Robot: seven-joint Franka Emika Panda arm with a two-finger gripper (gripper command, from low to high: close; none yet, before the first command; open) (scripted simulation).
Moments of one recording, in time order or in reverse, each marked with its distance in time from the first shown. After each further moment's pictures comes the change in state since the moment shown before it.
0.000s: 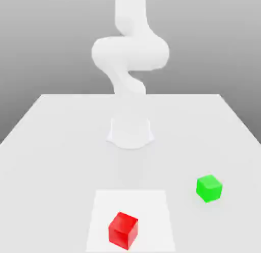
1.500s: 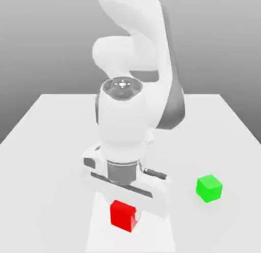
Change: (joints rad) arm -0.025 0.813 0.156 -0.264 0.012 0.356 0.493
